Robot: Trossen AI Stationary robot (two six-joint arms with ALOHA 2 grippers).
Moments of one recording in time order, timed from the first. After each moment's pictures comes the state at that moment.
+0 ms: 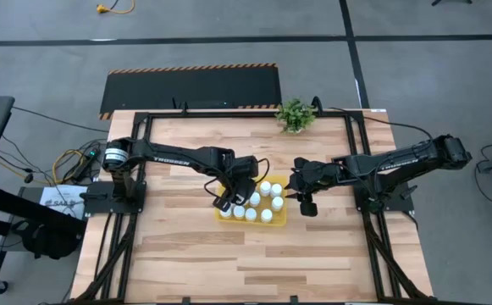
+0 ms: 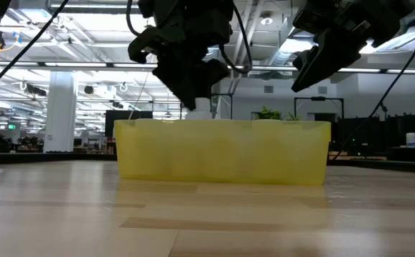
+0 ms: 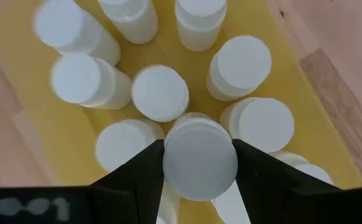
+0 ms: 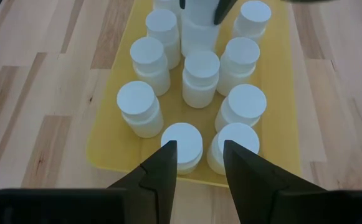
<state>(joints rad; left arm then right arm) 0.03 1.87 1.48 -0.79 0.18 0.58 0.11 1.18 0.74 -0.36 0.00 0.00</state>
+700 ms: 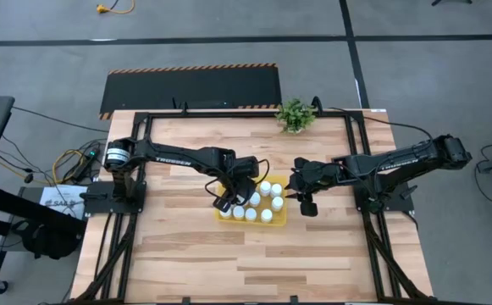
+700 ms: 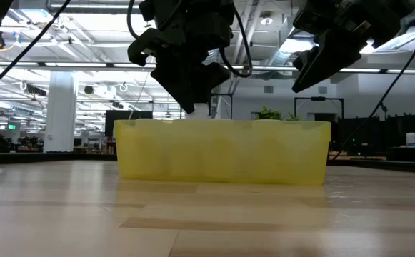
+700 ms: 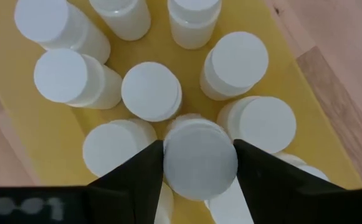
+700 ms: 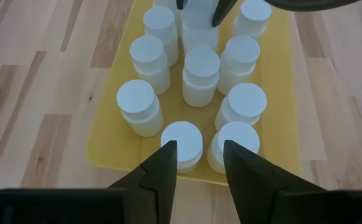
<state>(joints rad) 0.03 1.89 1.48 -0.79 0.20 0.58 0.11 1.18 0.74 -0.37 0.00 0.00</state>
